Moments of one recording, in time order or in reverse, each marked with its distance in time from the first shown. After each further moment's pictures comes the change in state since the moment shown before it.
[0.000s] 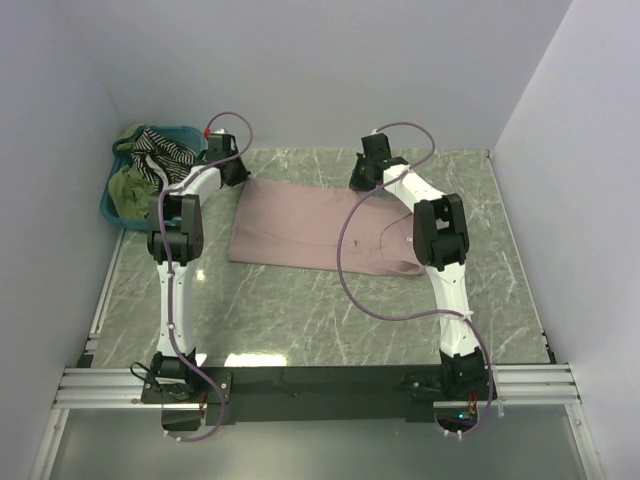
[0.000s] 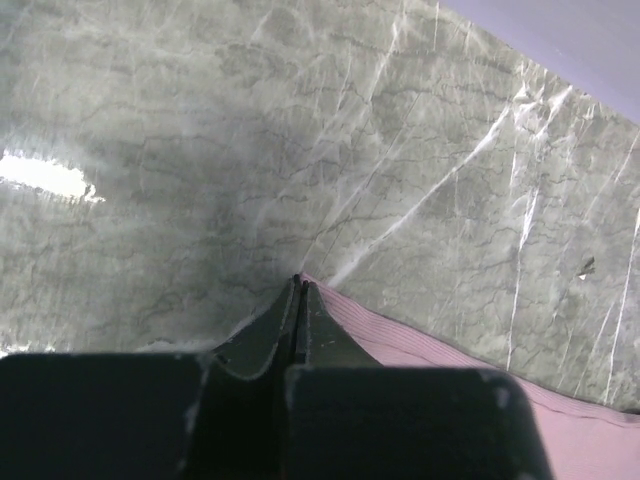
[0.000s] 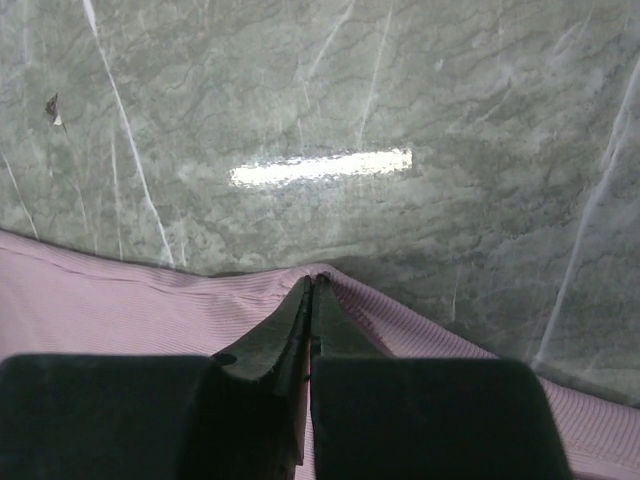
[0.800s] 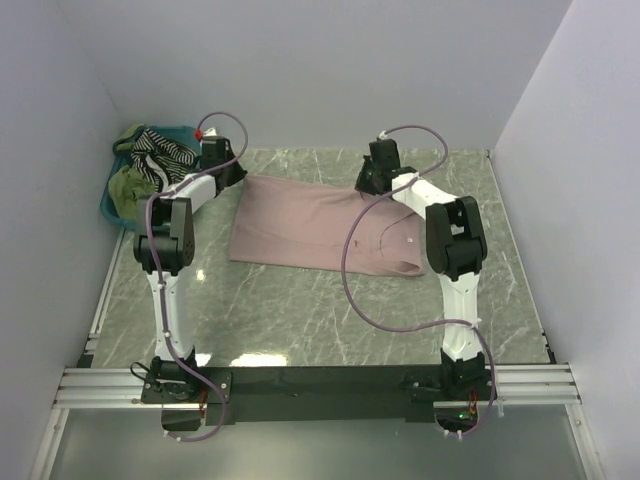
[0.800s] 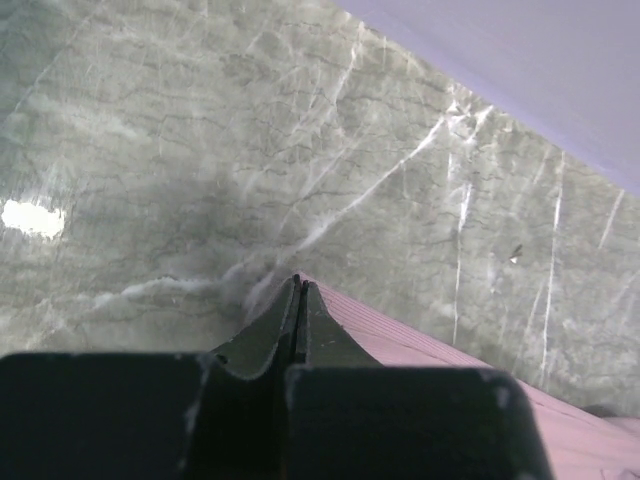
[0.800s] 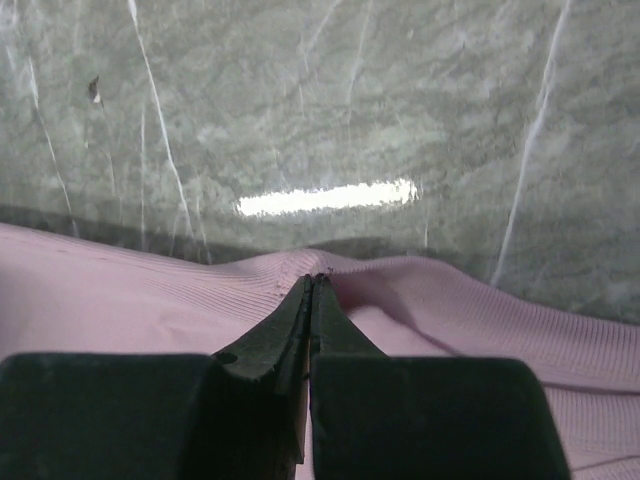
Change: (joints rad) left arm -0.001 -0.196 -0.285 0.215 -0.034 -0.057; right arm -0.003 -0.211 -0.318 0.206 0.037 -0.001
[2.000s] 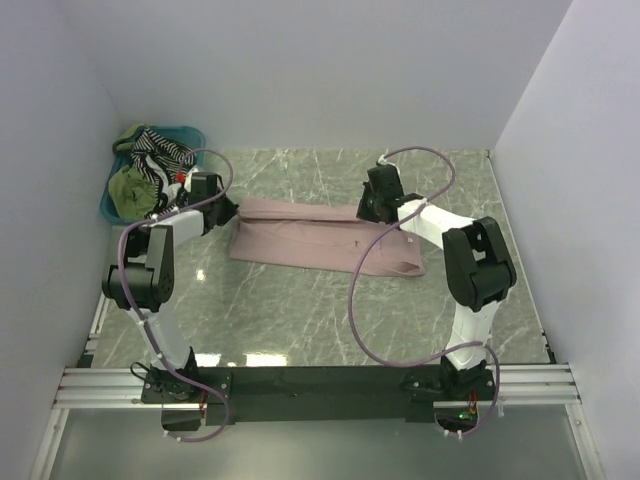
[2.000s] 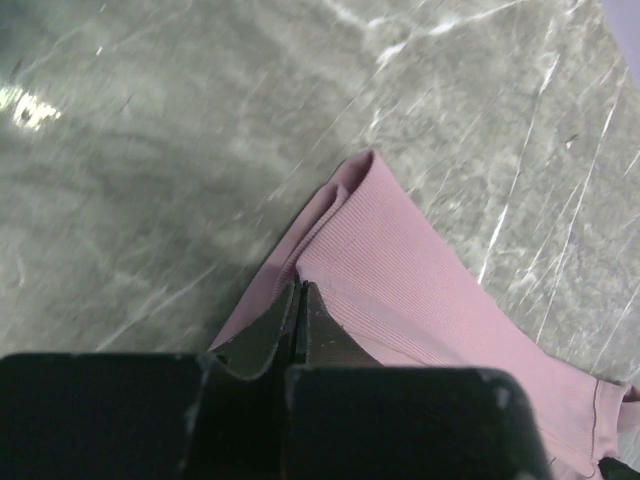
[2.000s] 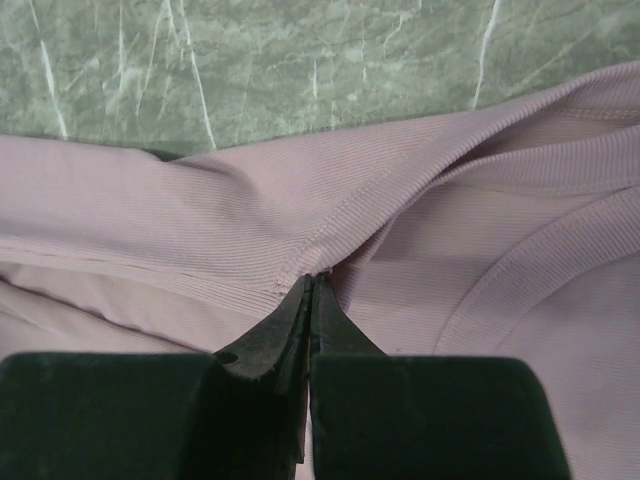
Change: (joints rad) left arm -0.002 -0.406 -0.600 0.088 -0.048 -0.222; right arm 0.085 -0.340 -0.463 0.071 0.066 -0.003
